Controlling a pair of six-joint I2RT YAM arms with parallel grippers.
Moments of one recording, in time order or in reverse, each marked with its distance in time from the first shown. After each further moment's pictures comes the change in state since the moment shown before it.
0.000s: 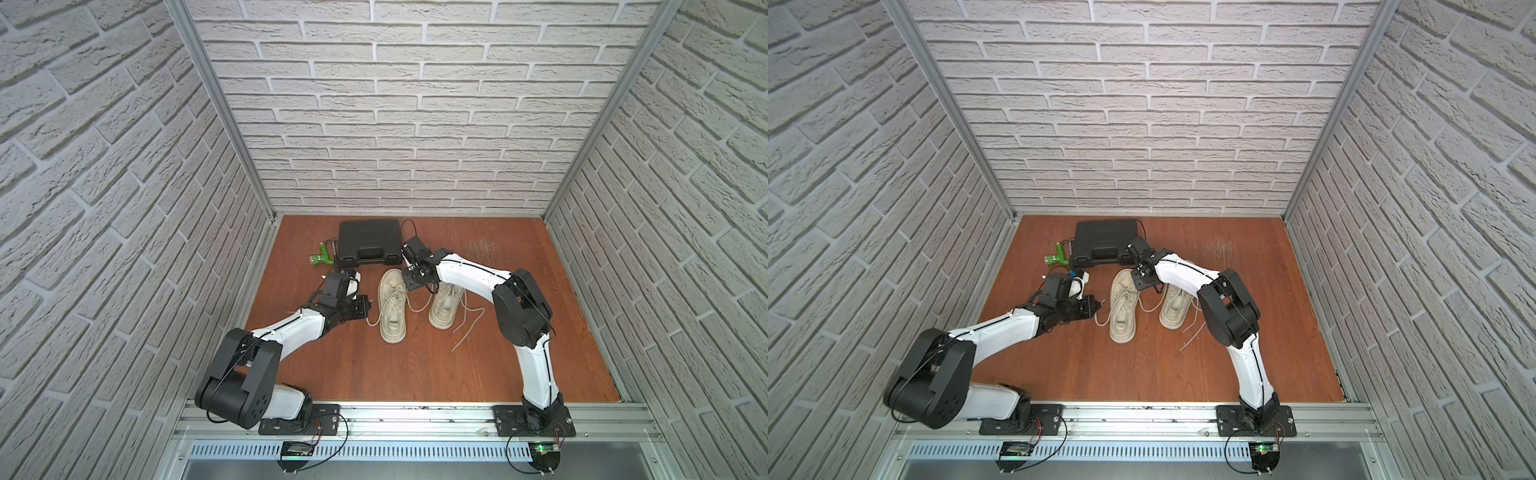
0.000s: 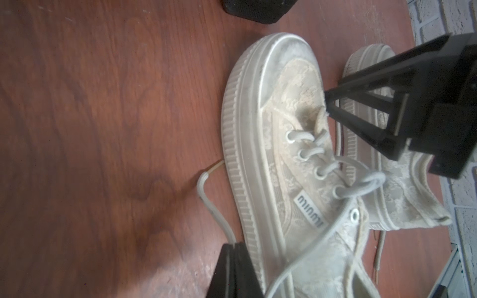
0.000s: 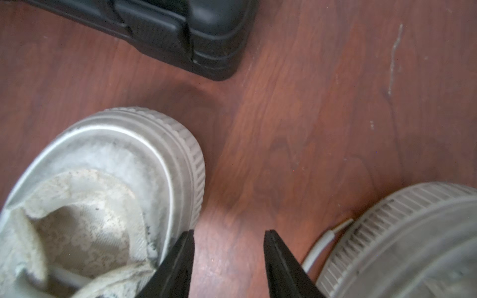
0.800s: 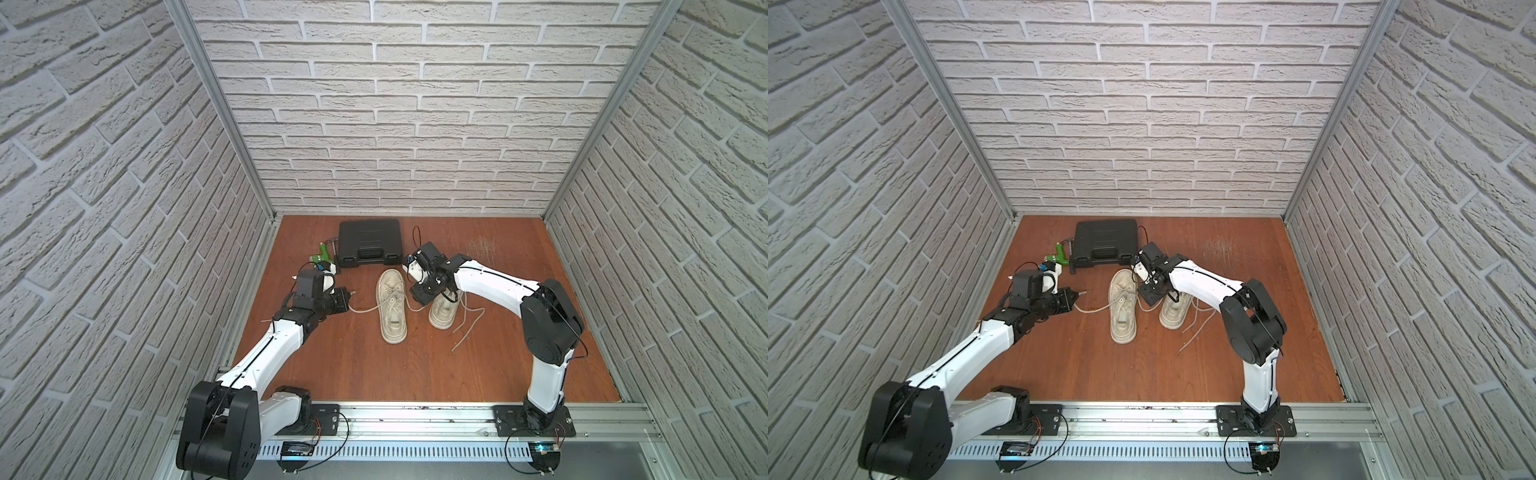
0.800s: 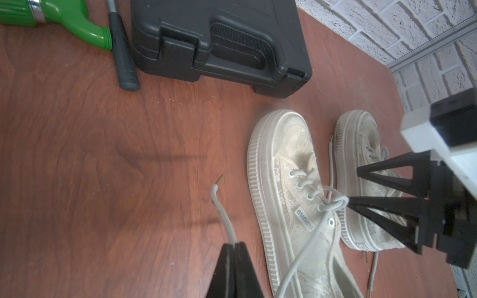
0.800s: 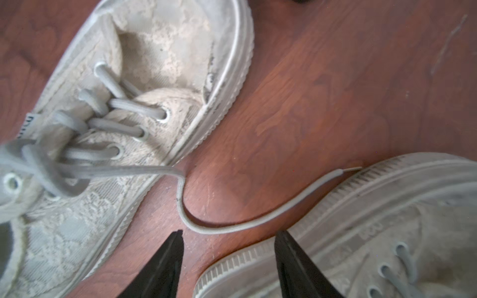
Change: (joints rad) left arm 0.175 -0.259 0.003 -0.167 -0.010 0.047; right arm 0.005 -0.215 -0.221 -0.076 -0.145 -0.321
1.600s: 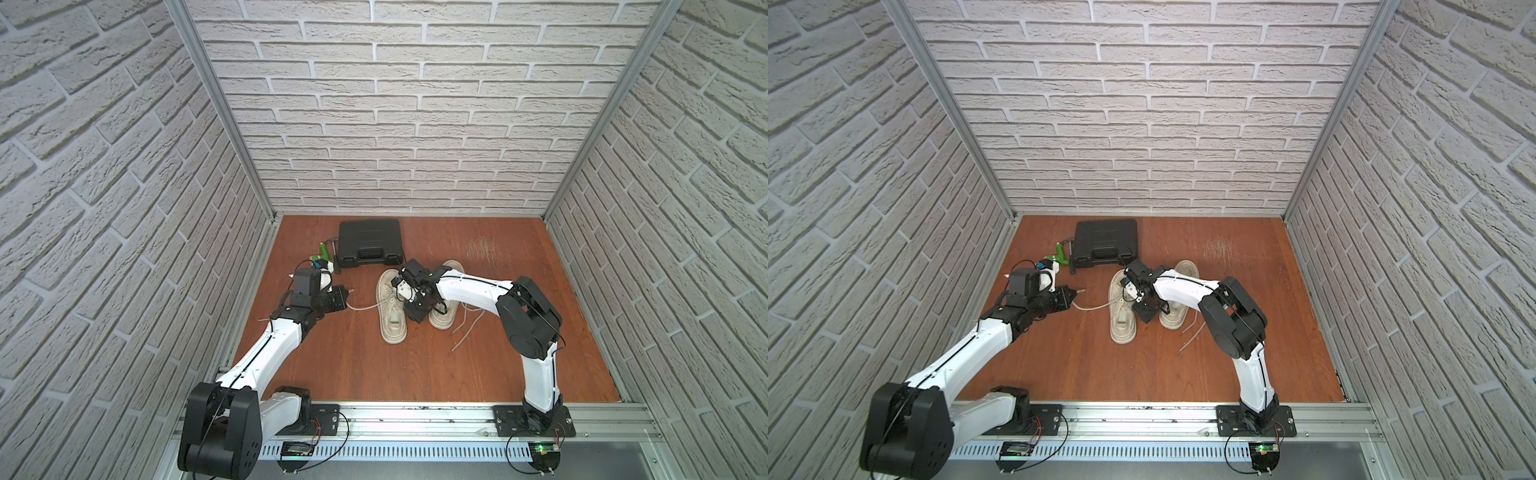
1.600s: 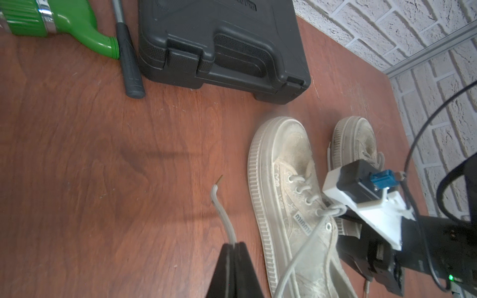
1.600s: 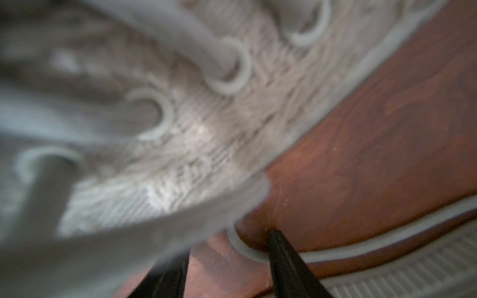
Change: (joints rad) left arm 0.029 0.000 0.016 -0.008 0.019 0.006; right arm 0.079 0.109 -0.005 -0.036 0.006 -0.005
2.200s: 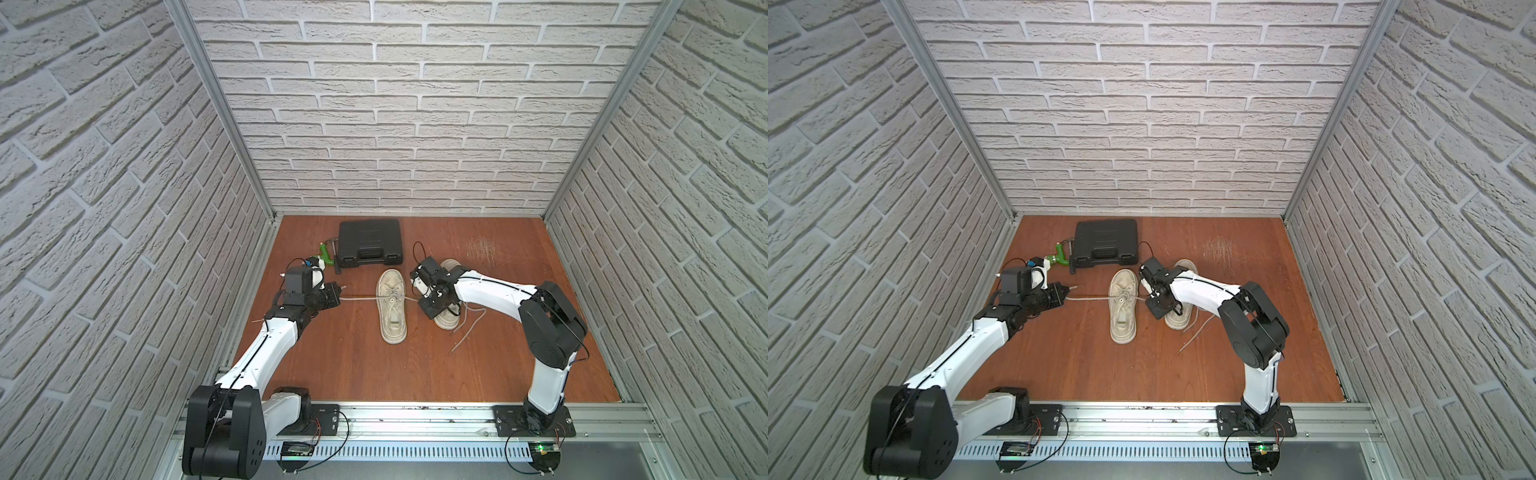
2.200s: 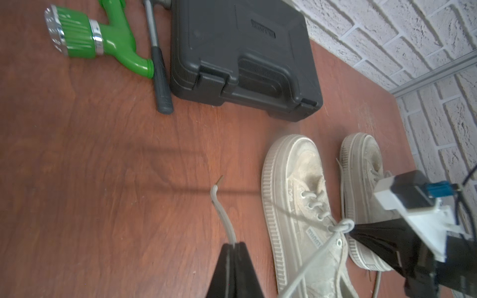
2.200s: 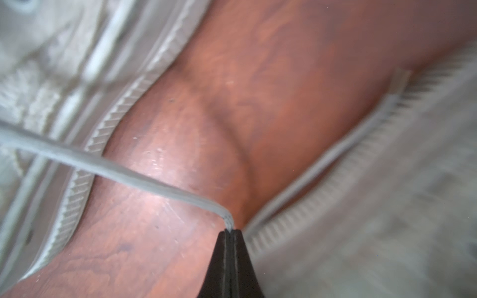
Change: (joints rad) left arm 0.085 -0.003 0.016 -0.001 0.011 0.014; right arm -0.086 -0.183 -0.151 0.039 0.080 0.165
